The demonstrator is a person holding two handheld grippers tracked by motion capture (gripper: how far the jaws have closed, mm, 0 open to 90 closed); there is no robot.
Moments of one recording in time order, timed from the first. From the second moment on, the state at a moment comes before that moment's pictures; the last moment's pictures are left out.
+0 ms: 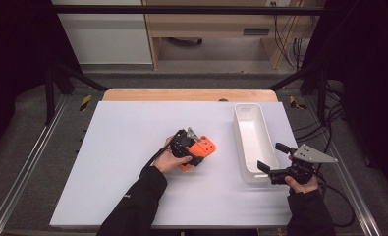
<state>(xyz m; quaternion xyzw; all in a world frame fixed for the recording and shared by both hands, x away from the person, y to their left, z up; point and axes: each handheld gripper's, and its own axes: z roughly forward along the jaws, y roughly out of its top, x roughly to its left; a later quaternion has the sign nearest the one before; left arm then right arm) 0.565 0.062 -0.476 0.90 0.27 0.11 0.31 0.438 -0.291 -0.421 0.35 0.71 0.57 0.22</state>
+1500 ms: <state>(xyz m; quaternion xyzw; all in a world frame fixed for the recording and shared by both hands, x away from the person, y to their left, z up) 0.555 0.078 -0.446 0.89 0.26 0.10 0.36 0.438 -0.292 -0.420 0.34 0.71 0.57 0.22</state>
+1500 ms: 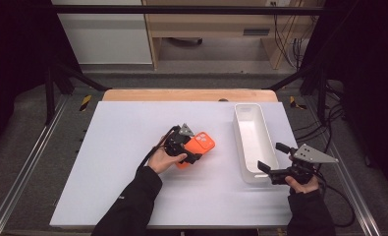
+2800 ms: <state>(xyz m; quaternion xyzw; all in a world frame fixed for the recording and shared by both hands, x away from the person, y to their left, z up) 0.516 0.119 -0.418 0.88 0.24 0.11 0.40 0.436 -0.290 -0.417 0.34 0.71 0.57 0.23</state>
